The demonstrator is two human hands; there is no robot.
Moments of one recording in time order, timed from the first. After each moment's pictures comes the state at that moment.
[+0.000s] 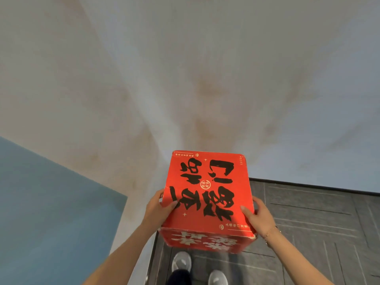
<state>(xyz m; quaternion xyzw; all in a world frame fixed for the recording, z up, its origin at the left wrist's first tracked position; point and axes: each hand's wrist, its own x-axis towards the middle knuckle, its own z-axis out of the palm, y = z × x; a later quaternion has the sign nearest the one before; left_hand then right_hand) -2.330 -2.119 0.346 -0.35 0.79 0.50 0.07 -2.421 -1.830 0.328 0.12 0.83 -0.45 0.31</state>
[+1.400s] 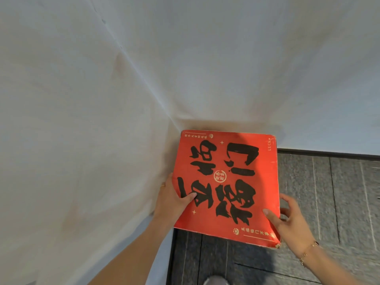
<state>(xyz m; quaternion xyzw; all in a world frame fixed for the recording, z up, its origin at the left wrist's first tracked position) -2.430 -2.263 -0.052 -0.38 0.84 0.37 0.12 -2.481 -1.981 -0.065 0.18 0.77 -0.53 0.33</state>
